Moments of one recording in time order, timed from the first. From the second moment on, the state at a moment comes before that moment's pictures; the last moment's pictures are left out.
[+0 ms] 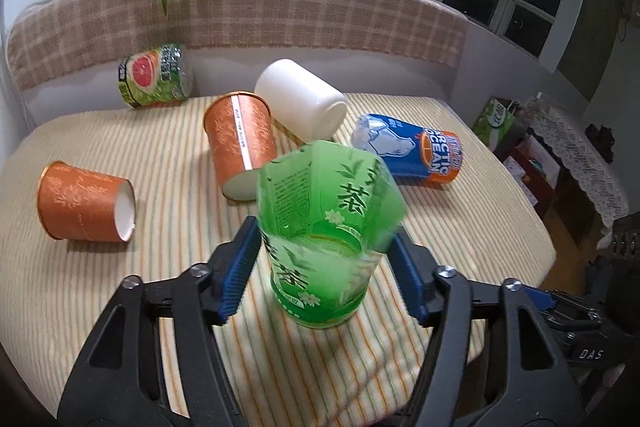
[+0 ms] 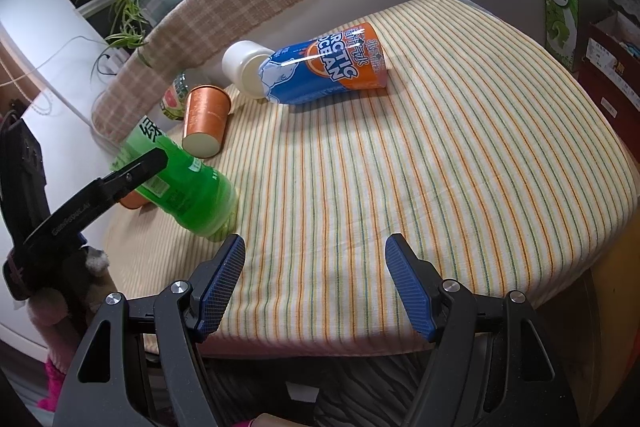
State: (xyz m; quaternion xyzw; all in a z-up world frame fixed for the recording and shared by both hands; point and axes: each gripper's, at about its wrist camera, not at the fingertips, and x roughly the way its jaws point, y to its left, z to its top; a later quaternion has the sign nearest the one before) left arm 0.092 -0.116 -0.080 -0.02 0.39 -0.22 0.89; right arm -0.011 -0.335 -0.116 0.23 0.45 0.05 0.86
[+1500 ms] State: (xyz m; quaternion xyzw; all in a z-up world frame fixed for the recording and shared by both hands) left arm -0.010 -0.017 -0.010 -0.05 0.18 -0.06 0.98; right arm -0.019 -0.272 -0.028 0.03 0.24 0.02 0.97
